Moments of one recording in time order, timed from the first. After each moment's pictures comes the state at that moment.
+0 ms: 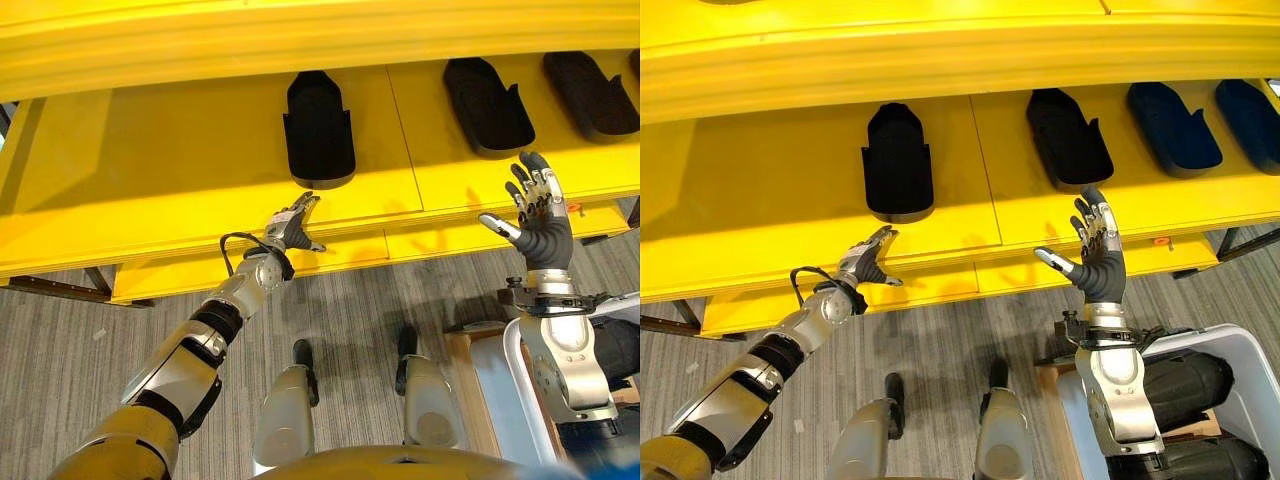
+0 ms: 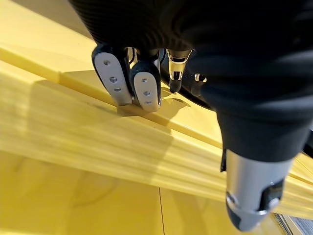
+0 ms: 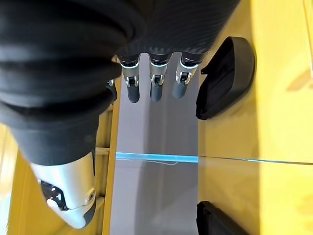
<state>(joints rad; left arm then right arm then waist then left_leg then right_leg) -0.64 0.43 -0.55 0.81 0.40 -0.16 0.29 0.04 -0.38 0.01 -0.25 0.33 -0.27 -0.16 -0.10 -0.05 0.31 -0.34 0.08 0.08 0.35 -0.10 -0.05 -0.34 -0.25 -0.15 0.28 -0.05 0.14</state>
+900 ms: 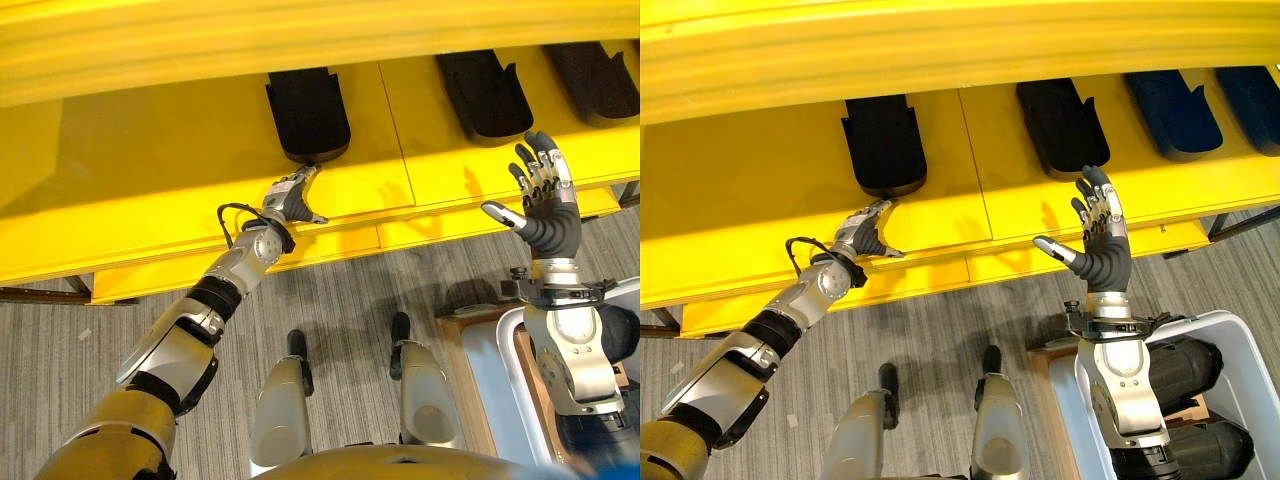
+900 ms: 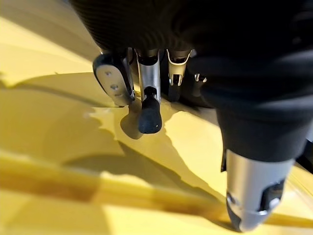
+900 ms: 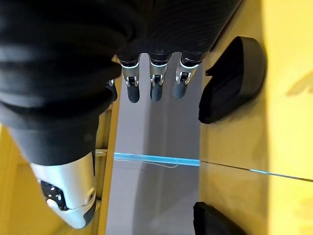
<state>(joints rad) -0.72 0.45 -0.56 0.73 0.36 -0.13 0.26 0.00 -0.41 0.01 -0.30 0.34 -0.26 -0.16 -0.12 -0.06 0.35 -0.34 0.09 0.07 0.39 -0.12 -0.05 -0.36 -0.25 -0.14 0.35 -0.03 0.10</state>
